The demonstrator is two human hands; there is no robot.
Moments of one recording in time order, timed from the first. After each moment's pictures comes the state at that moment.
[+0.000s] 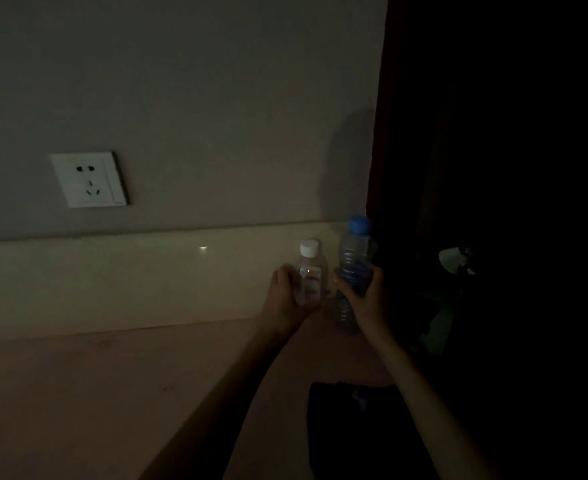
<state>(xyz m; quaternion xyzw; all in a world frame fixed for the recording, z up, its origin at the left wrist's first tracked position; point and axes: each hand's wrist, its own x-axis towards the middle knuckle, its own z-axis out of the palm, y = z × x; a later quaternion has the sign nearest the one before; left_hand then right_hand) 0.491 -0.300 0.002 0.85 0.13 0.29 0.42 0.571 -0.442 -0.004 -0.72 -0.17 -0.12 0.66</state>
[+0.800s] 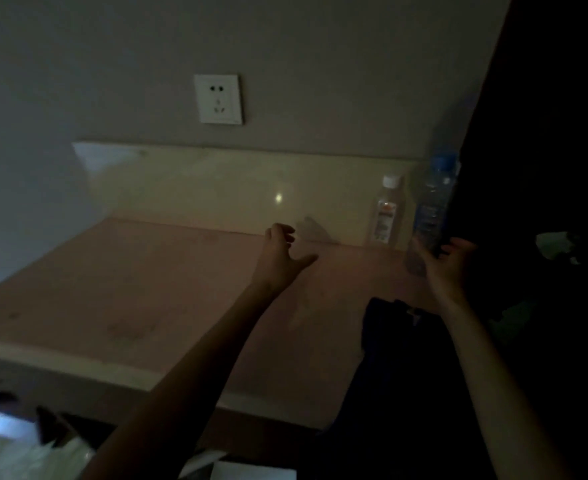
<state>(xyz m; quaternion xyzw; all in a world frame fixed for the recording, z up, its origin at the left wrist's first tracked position) 0.338 -0.268 -0.011 0.83 0.25 0.34 0.36 0.547 -0.467 -0.039 -0.75 -0.11 -0.09 0.65</state>
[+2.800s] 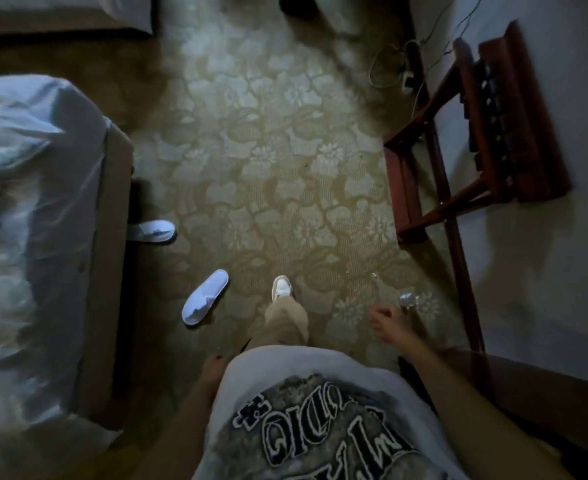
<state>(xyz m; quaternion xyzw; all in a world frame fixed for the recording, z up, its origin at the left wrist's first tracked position) -0.617 -0.175 -0.434 -0.08 0.79 0.23 0.56 -0.342 0.091 -0.399 -0.69 -0.45 0.56 -0.09</state>
